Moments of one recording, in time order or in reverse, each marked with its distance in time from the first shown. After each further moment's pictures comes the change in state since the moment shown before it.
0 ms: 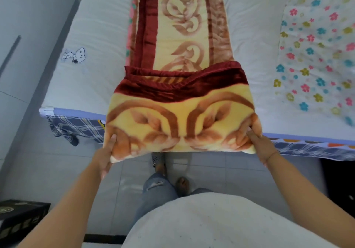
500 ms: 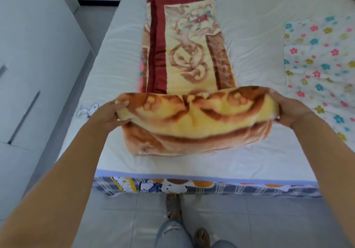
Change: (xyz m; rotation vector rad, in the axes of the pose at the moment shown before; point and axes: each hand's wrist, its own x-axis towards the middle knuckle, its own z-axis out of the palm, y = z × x) left_hand 0.082 0.318 0.072 0.037 -0.220 0.235; right_hand 0.115 -0.248 -0.012 0.408 -0.069 -0.145
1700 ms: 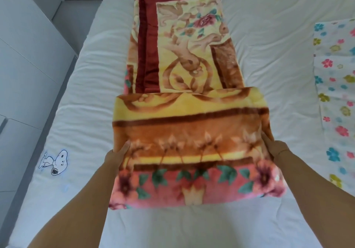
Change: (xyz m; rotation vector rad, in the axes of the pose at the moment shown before) left_hand 0.268 -0.056 0.015 0.316 0.406 -0.273; right_hand 0.260 0.033 0.058 -0.484 0.310 0.277
